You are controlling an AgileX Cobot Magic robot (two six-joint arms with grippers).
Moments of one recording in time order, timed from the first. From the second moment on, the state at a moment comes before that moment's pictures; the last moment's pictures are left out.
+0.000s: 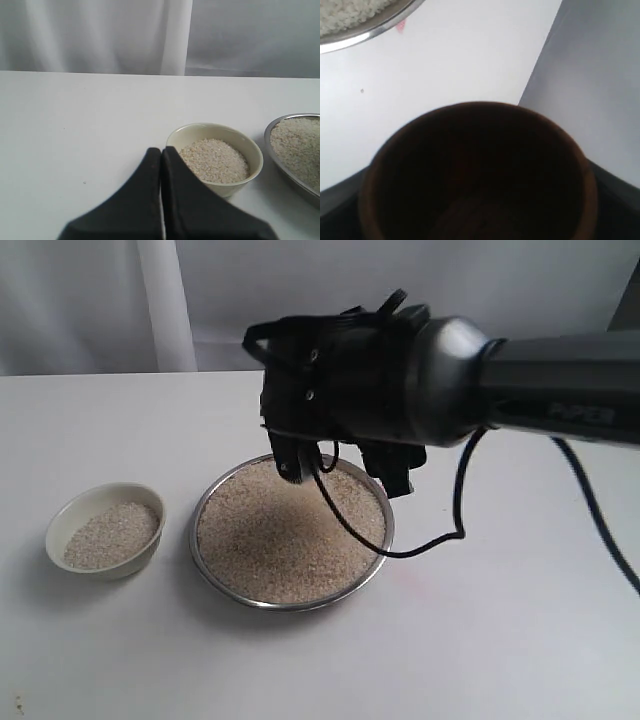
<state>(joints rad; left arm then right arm) 0.00 0.00 0.01 0.05 0.29 -0.09 0.86 2.00 -1.52 -0.99 1.14 -0.40</state>
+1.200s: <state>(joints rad) 0.00 0.00 0.01 0.05 0.29 -0.09 0.87 2.31 -1.65 -0.95 1.12 -0.48</state>
